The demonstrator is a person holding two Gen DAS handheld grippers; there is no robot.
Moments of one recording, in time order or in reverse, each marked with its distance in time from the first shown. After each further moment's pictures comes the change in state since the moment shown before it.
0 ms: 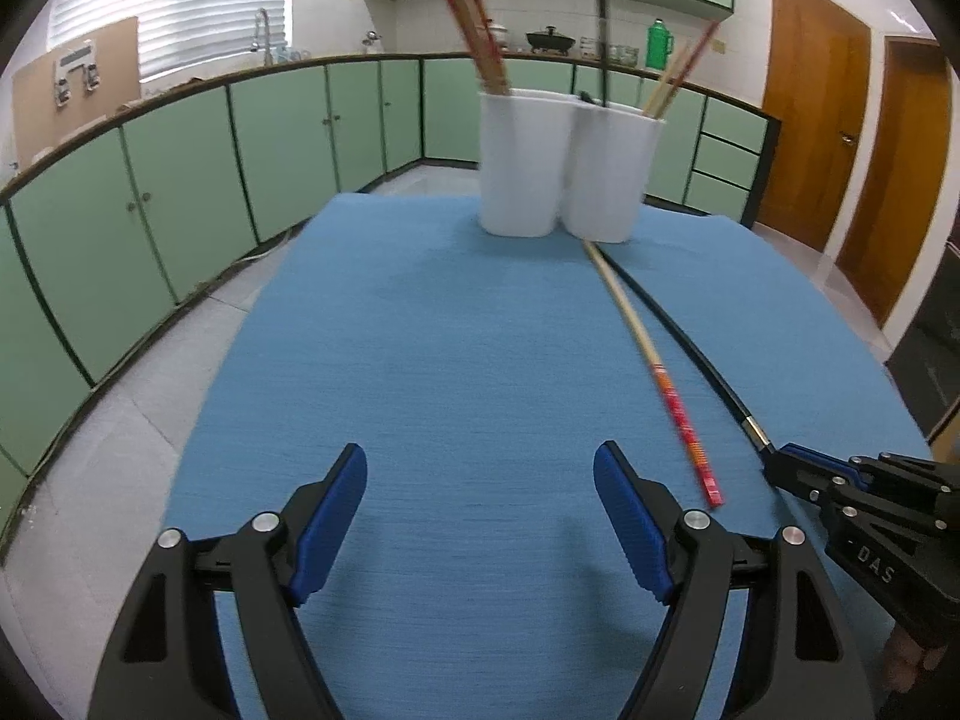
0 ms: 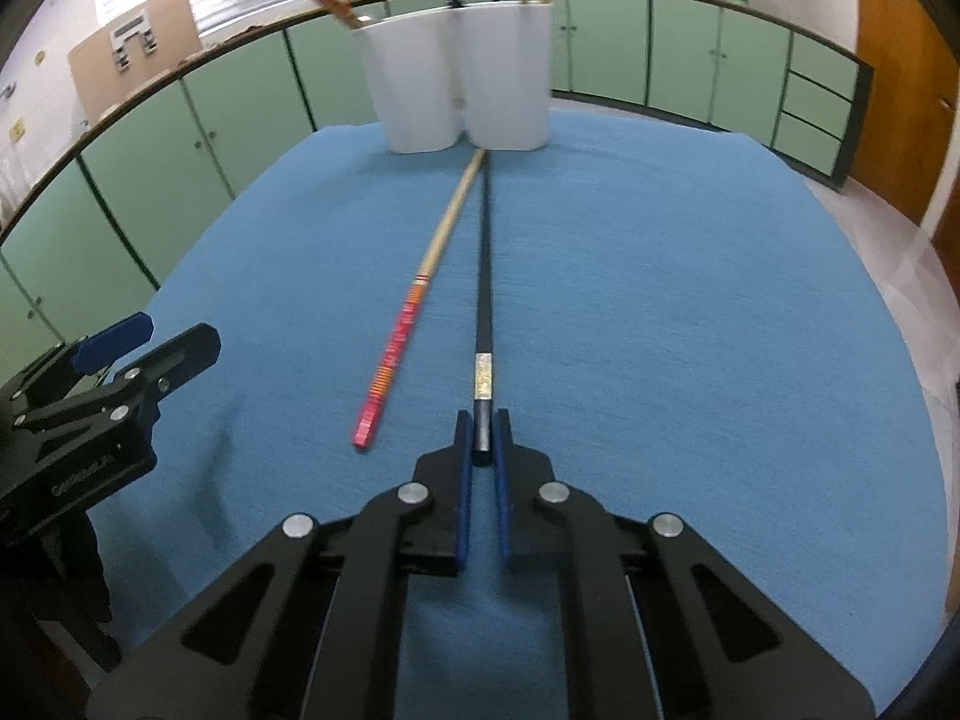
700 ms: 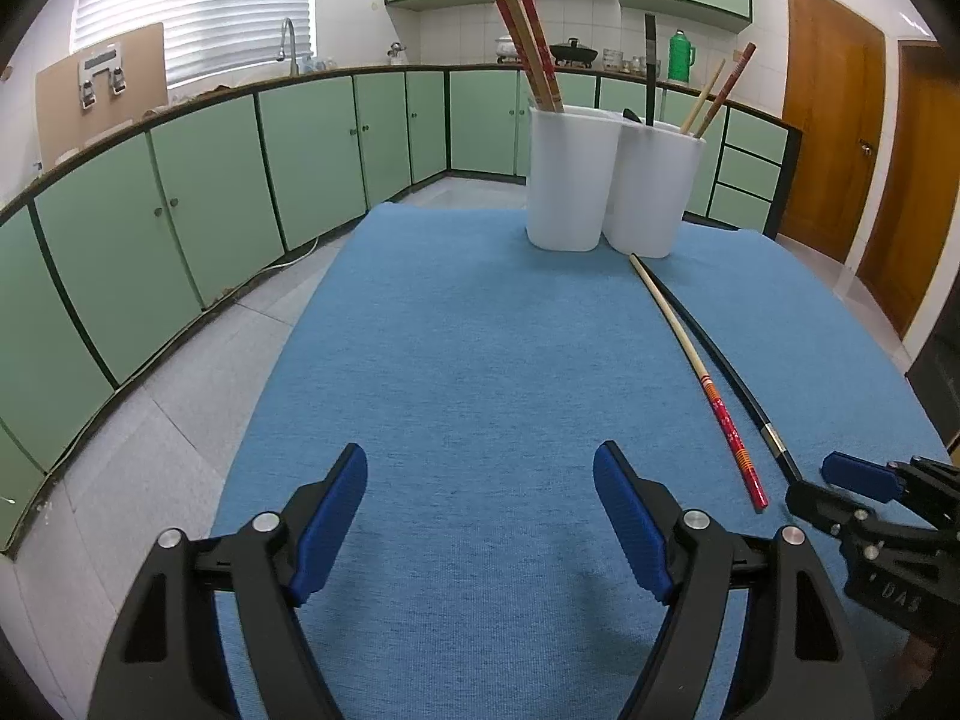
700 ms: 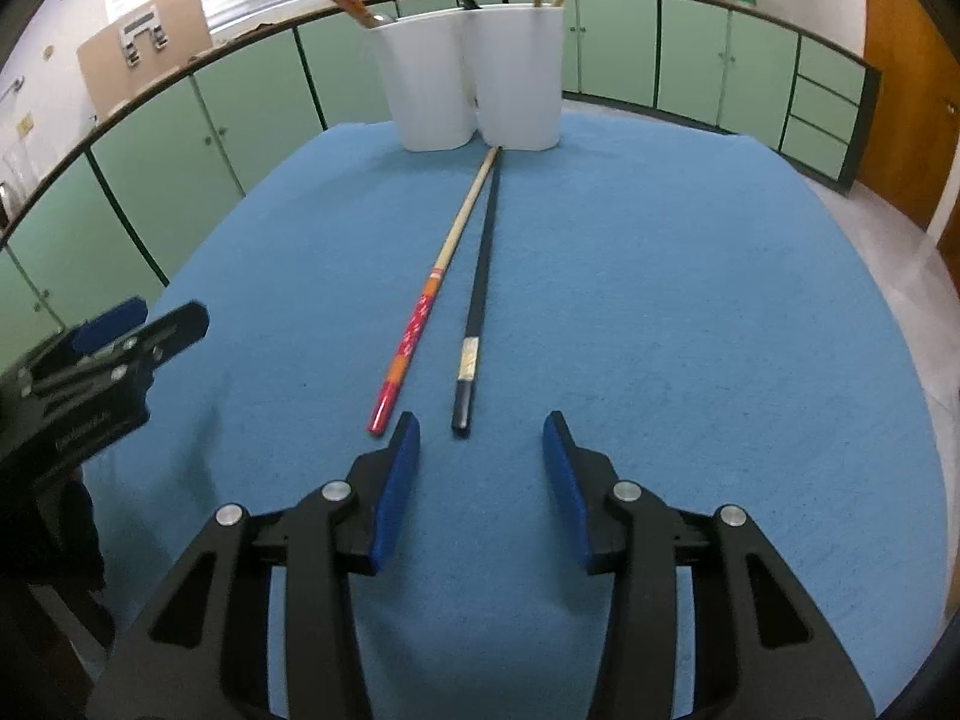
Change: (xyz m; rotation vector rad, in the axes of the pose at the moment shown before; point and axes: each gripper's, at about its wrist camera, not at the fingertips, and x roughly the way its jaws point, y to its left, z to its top) left arm -0.007 0.025 -0.003 -0.015 -0.037 0.076; right arm -0.003 0.008 -0.005 -0.041 -0.004 0.015
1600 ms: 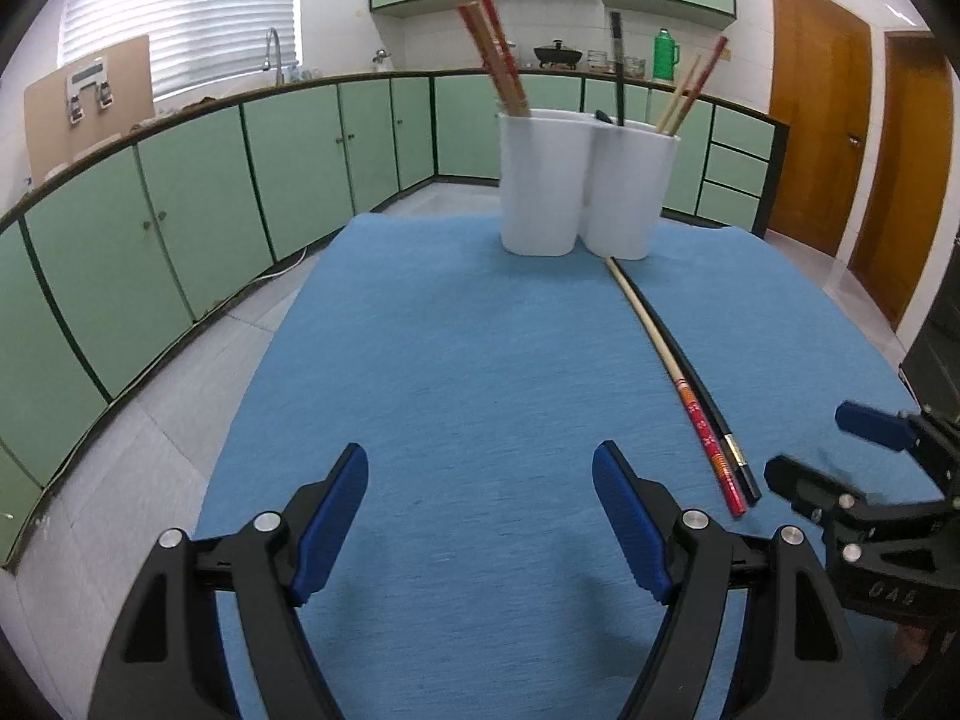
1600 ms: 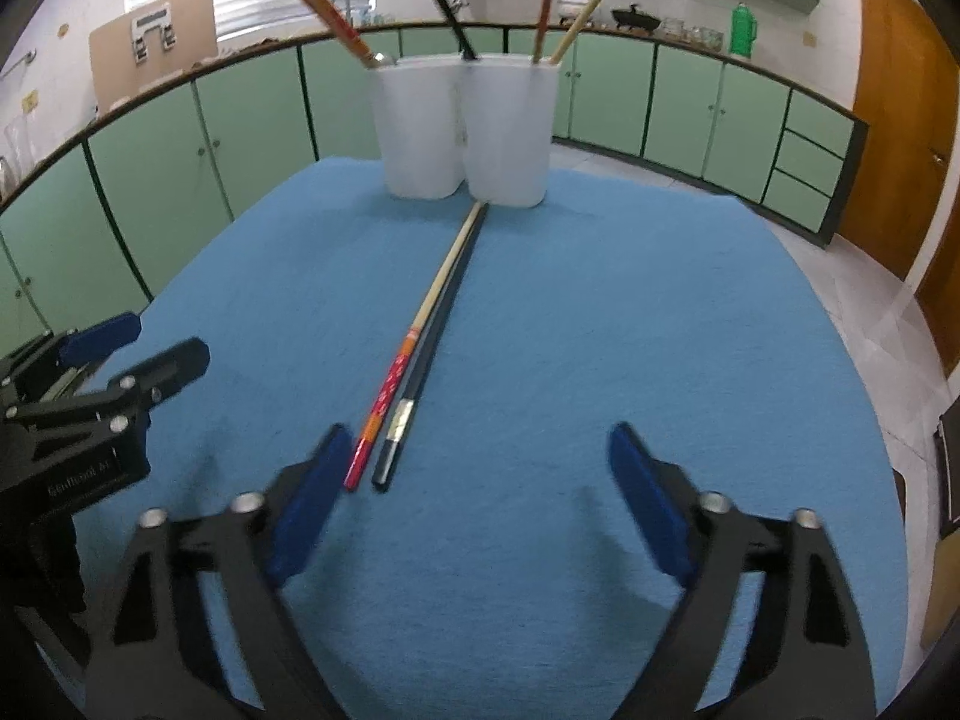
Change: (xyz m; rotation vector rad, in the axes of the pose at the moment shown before) left arm 0.000 -0.013 0.002 0.018 -0.008 -0.014; right arm -0.001 0.002 0.014 -0.053 -0.083 -0.065
